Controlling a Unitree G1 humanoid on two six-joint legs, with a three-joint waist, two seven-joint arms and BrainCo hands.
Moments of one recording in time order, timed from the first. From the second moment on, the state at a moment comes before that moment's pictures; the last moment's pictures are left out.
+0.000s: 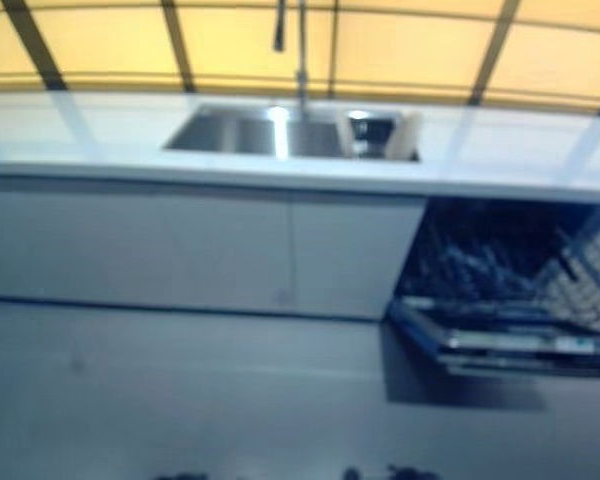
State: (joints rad) left arm -0.03 0.25 -0.36 1.20 0.04 0.12 -0.09; right arm -0.04 -0.25 0.32 1.16 0.07 0.16 0.16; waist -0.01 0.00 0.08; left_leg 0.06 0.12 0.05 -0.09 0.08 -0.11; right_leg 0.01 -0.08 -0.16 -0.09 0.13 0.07
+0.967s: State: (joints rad) left arm -0.03 0.26 -0.36 1.20 0.06 0.14 -0.10; right arm -0.03 -0.25 0.32 1.16 0.05 0.14 0.17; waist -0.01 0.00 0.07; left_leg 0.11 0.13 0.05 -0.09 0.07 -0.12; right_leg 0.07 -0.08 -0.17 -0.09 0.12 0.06
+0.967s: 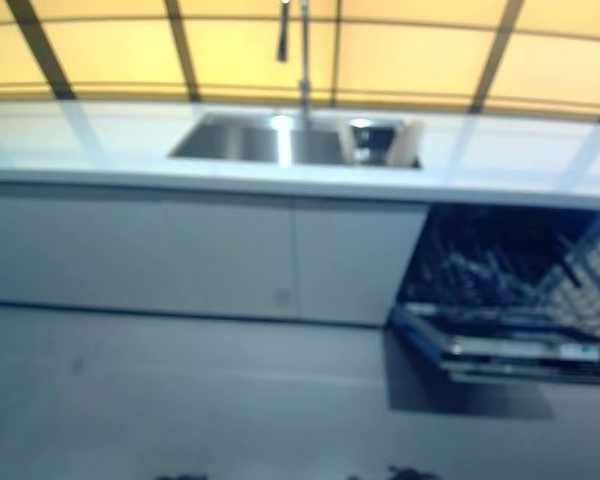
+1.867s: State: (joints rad) left arm 0.02 0.28 -0.33 1.20 0.06 0.09 -0.06; right arm -0.31 -0.28 0.21 -0.08 0.81 -0.15 0.20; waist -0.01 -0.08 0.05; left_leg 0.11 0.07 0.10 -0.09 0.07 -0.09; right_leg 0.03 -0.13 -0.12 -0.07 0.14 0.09
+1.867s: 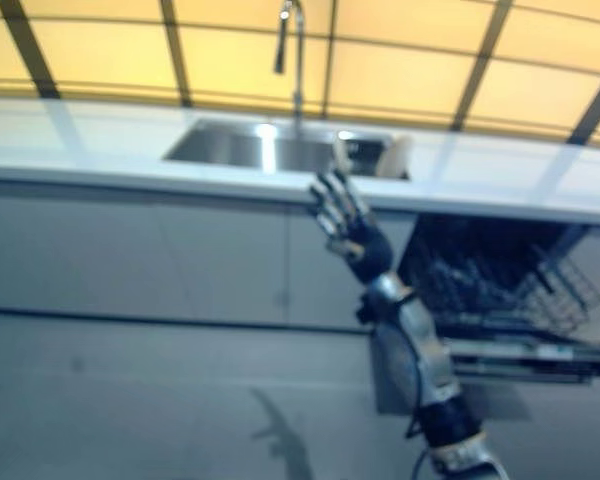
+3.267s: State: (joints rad) left arm -0.01 0.26 -0.30 1.21 0.10 0.03 -0.01; right arm -0.65 -0.57 0.17 -0.07 0.52 -0.02 -0.28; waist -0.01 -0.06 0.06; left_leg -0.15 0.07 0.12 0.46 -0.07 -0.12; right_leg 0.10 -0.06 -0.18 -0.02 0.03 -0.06
